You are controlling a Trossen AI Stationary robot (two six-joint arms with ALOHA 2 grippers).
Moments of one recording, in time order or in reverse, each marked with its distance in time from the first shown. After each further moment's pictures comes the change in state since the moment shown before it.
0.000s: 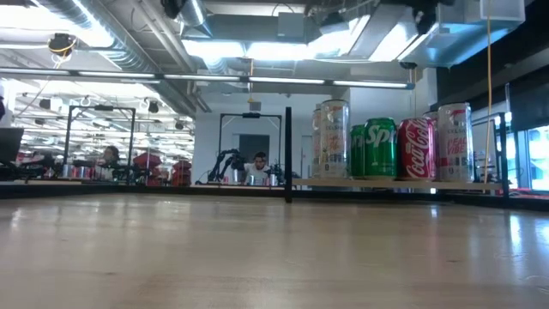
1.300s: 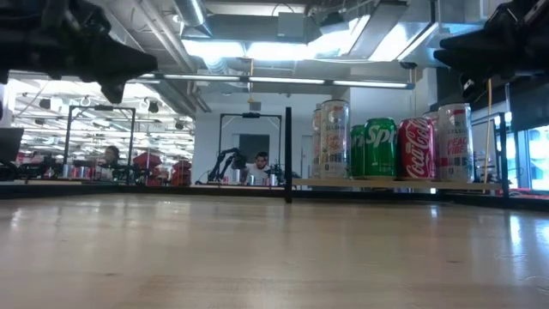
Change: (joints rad) left arm -0.001 -0.724 -0.949 0.615 -0.119 -0.078; right arm 0.000 -0.732 -0.631 0.116 -0.016 0.130
